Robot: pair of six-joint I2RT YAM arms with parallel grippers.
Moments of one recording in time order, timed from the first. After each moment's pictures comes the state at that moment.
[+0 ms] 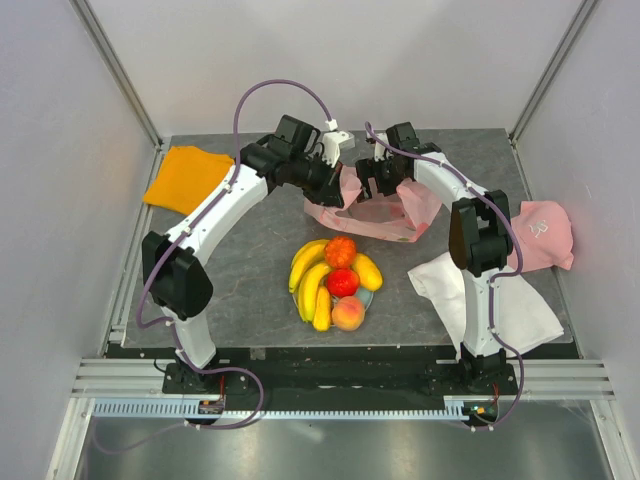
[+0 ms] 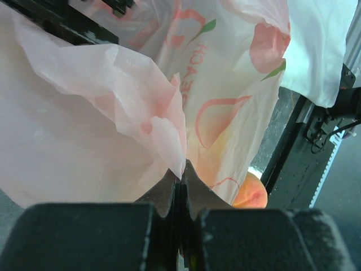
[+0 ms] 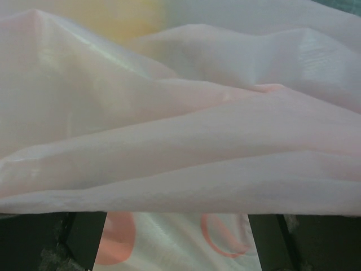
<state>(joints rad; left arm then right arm) -0.55 1.83 1.79 -0.79 0.58 0.10 0.29 2.21 1.86 -0.66 -0.30 0.01</state>
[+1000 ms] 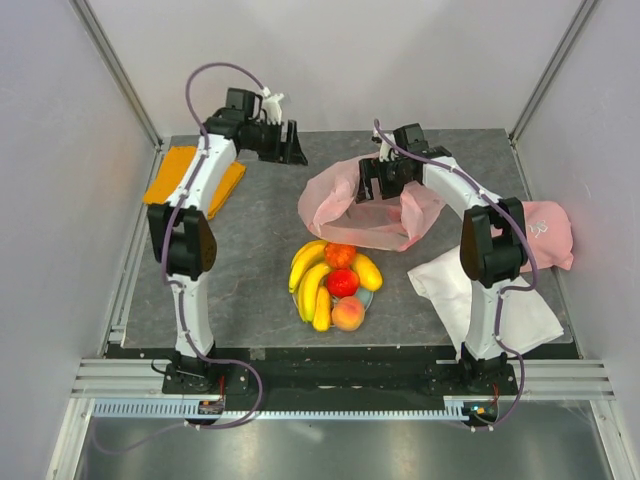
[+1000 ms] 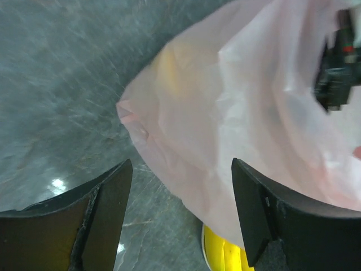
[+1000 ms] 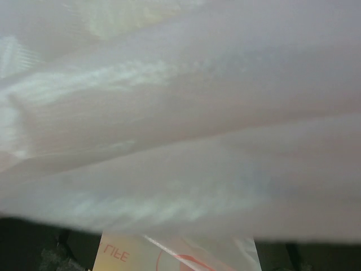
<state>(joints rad) -0.21 2.09 2.11 -0.79 0.59 -0.01 0.28 2.06 1.71 -0.61 -0.39 0.09</state>
